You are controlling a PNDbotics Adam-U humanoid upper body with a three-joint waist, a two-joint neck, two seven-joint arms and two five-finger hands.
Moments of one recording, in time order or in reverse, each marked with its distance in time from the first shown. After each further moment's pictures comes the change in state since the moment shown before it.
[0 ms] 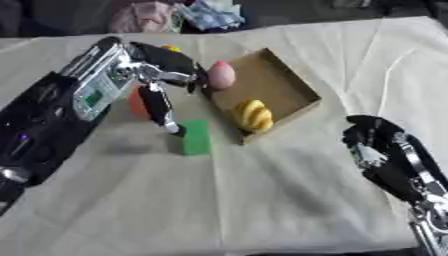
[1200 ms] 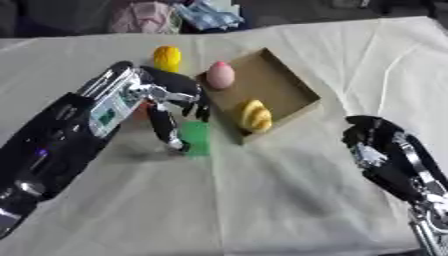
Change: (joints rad) left arm 0.028 -0.052 -0.005 0.039 0.005 -0.014 0.014; right arm 0.000 0.000 -0.001 0.000 0.000 0.001 -0.001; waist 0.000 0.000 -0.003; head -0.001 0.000
